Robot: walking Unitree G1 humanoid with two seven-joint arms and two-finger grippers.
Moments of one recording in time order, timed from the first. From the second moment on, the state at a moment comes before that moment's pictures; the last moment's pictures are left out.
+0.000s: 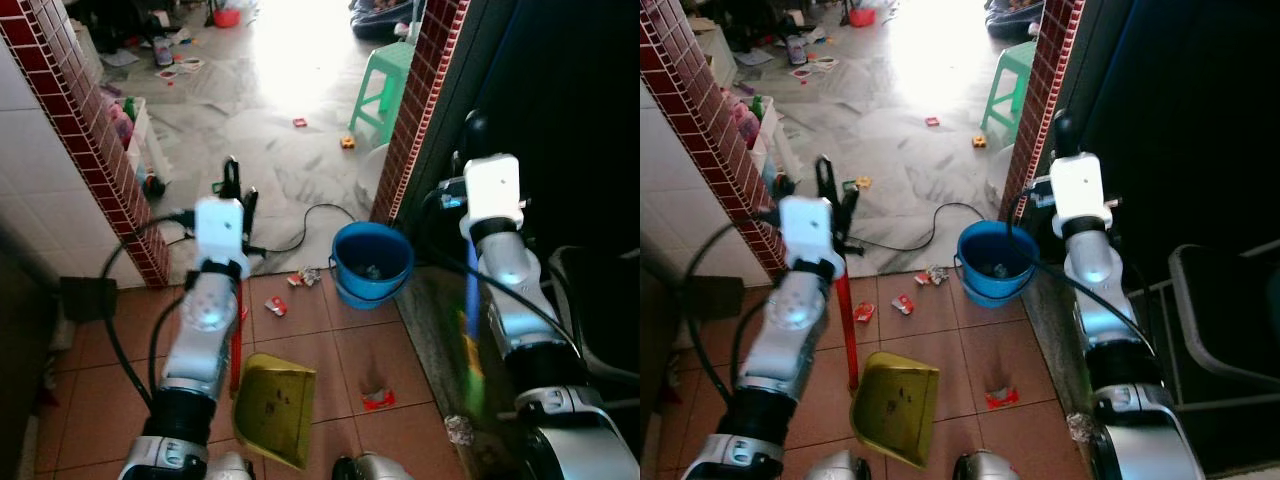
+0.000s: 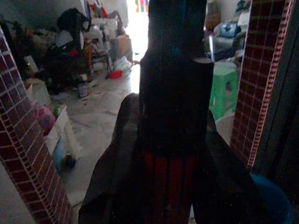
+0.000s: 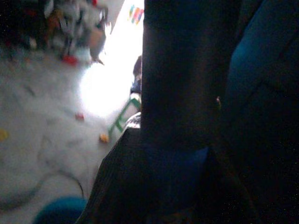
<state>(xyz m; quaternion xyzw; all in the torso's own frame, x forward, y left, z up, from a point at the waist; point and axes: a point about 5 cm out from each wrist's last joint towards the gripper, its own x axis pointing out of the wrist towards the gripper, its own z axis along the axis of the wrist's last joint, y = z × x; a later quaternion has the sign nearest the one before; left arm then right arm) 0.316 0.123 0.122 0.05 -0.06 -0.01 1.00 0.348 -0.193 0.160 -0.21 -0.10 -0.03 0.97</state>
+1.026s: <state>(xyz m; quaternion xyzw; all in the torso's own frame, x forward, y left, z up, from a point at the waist) 0.320 0.118 0.090 0.04 -0.04 0.11 0.99 0.342 -0.200 0.135 -0.08 -0.03 -0.07 0.99</state>
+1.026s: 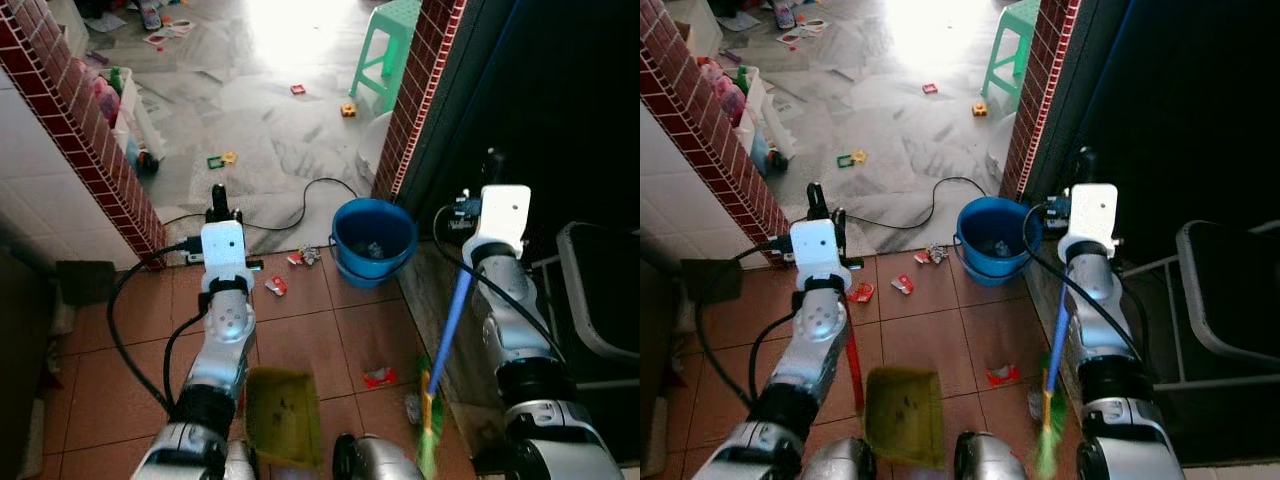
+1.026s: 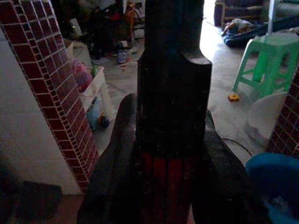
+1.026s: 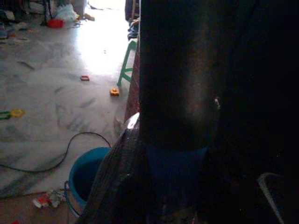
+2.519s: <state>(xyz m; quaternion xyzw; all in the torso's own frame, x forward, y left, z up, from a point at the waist) 0.332 0.081 0.077 0.08 -0.03 0.07 0.99 0.345 -0.144 0.163 0.02 -0.06 0.20 0.98</state>
